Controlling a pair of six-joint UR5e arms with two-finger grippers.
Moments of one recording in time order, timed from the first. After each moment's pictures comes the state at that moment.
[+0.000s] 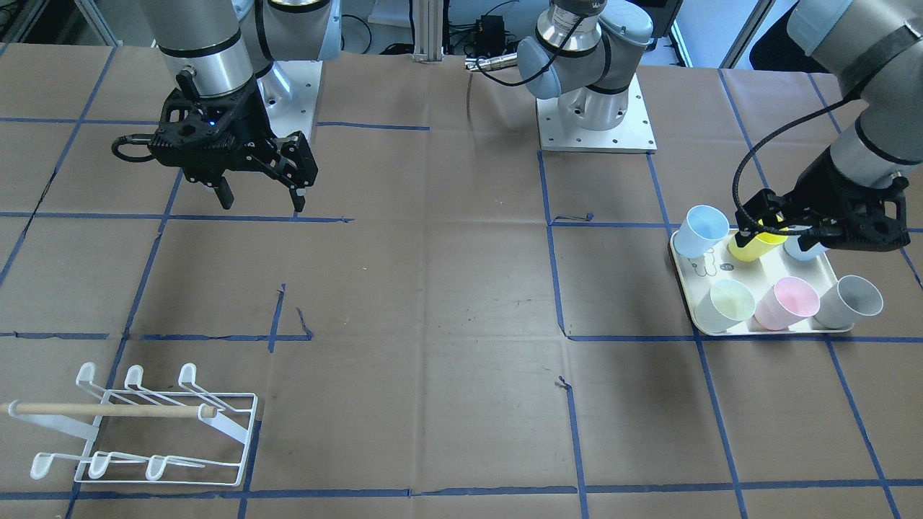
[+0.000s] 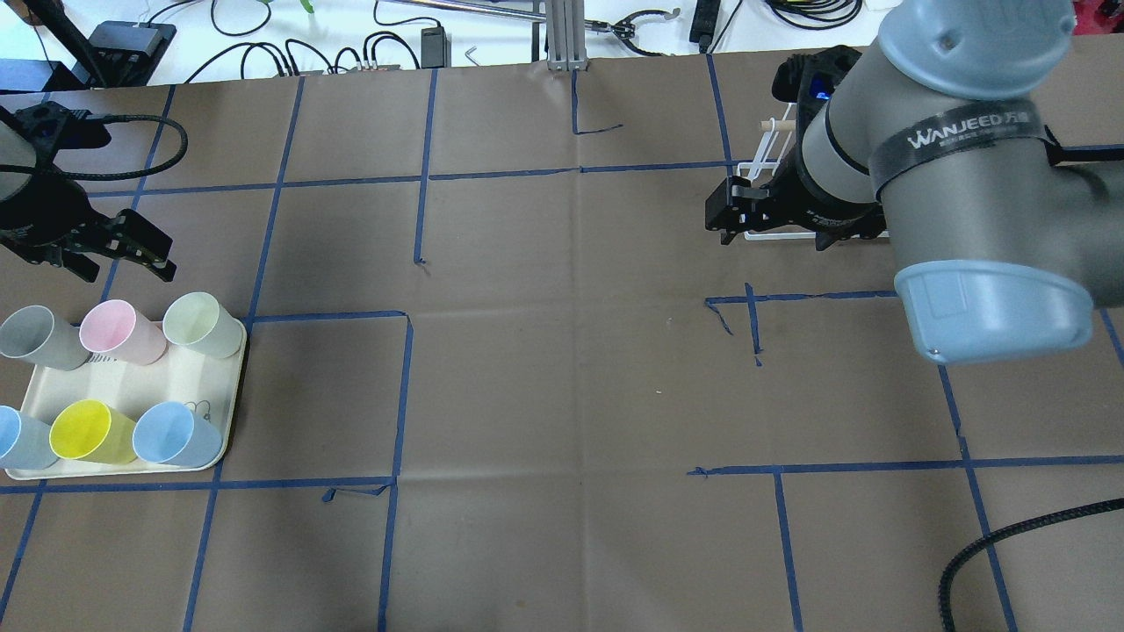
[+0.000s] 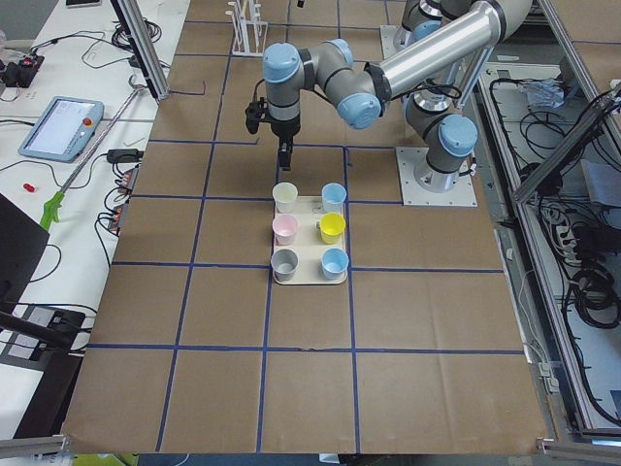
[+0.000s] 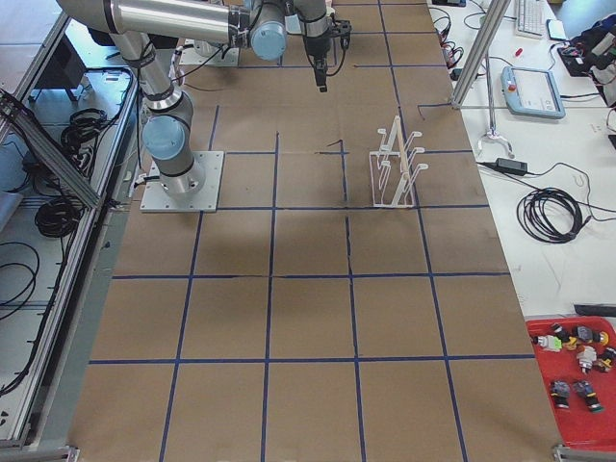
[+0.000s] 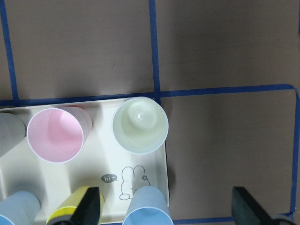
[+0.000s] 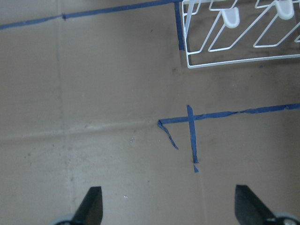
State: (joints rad) left arm -1.10 -1.67 -1.77 -1.30 1.58 0.51; right arm 1.64 -1.67 1.88 -2.04 -1.53 0.21
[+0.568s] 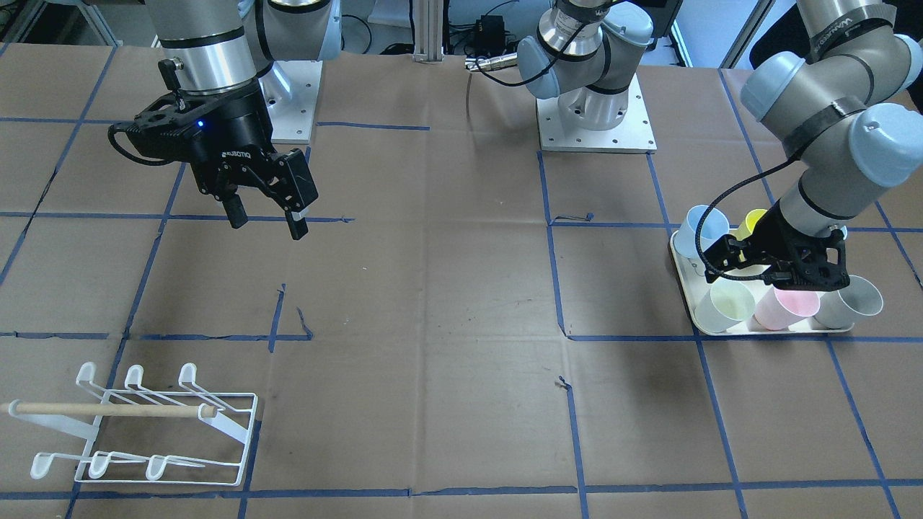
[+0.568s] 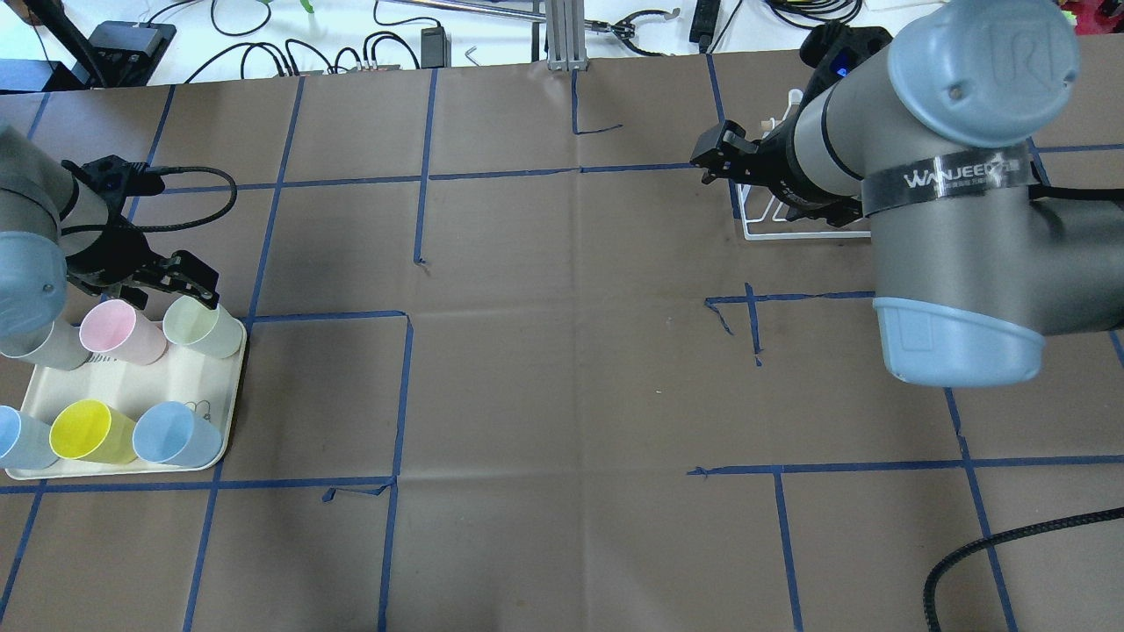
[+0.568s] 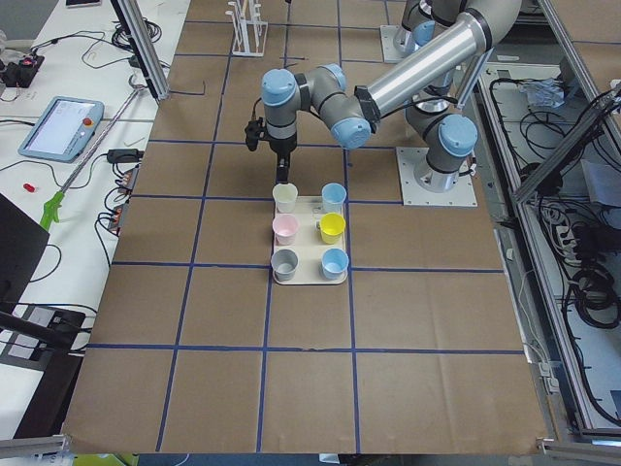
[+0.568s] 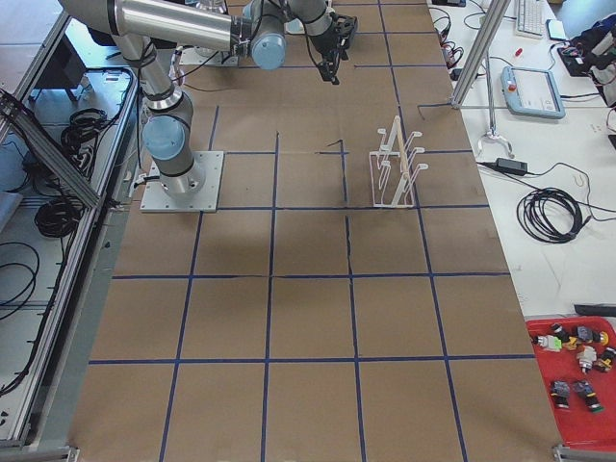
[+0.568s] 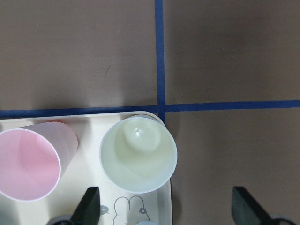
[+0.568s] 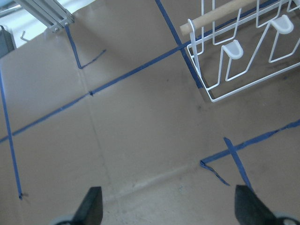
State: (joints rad) left arm -1.11 -1.71 -1.94 -1.04 1.58 0.50; right arm 1.64 -1.67 1.97 -2.37 -1.47 0.54
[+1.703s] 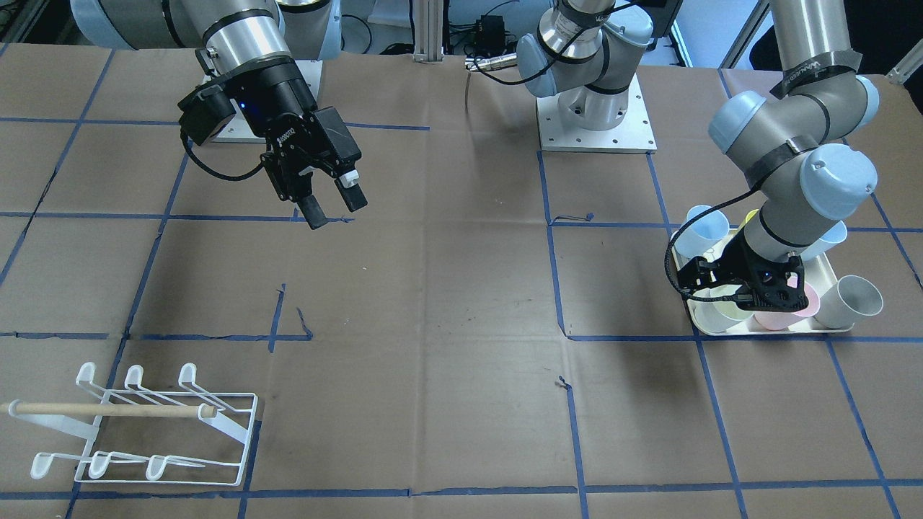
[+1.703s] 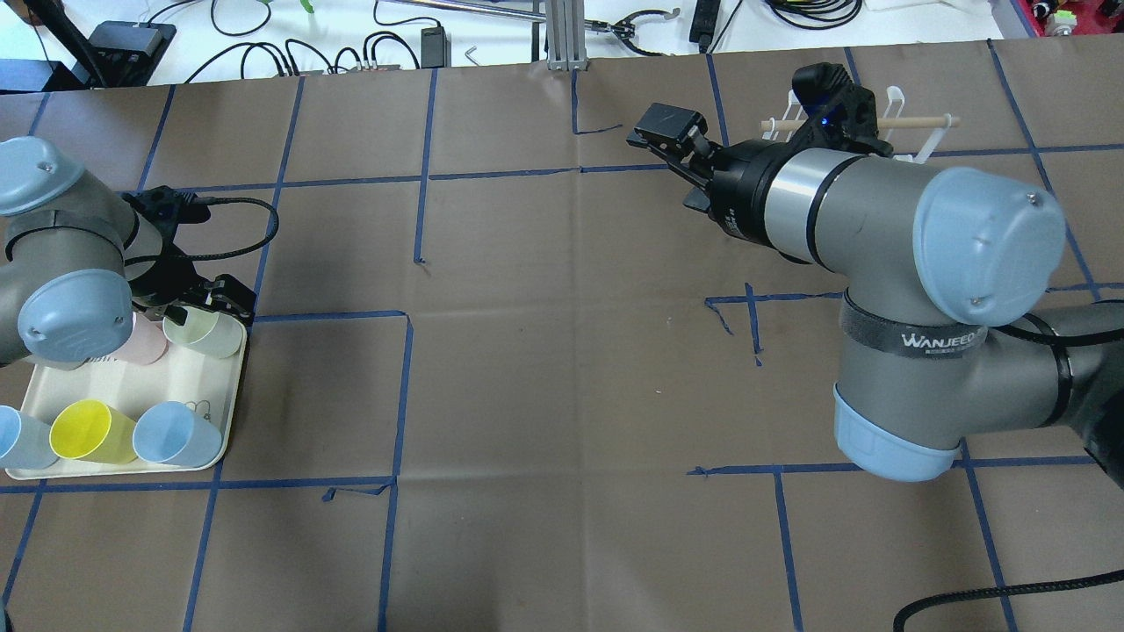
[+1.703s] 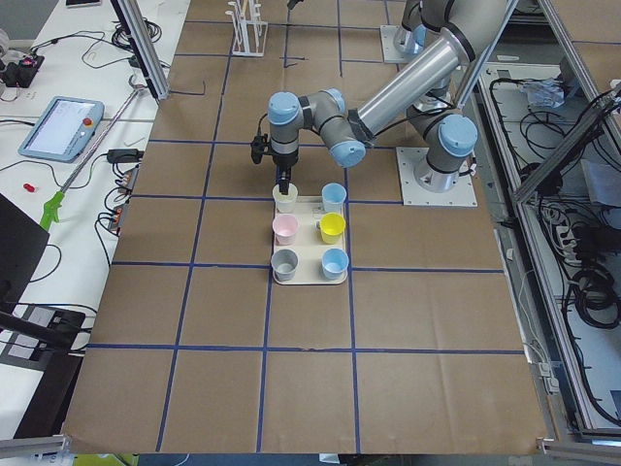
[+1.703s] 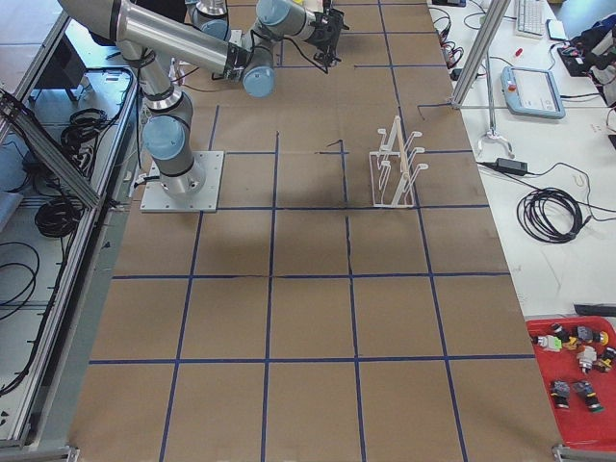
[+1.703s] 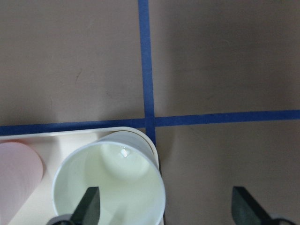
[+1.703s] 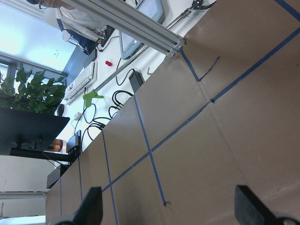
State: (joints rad) left arm -1.13 -1.79 -2.00 -0.91 1.58 0.49; right arm 1.64 -1.67 2.16 -2.97 -1.15 0.89
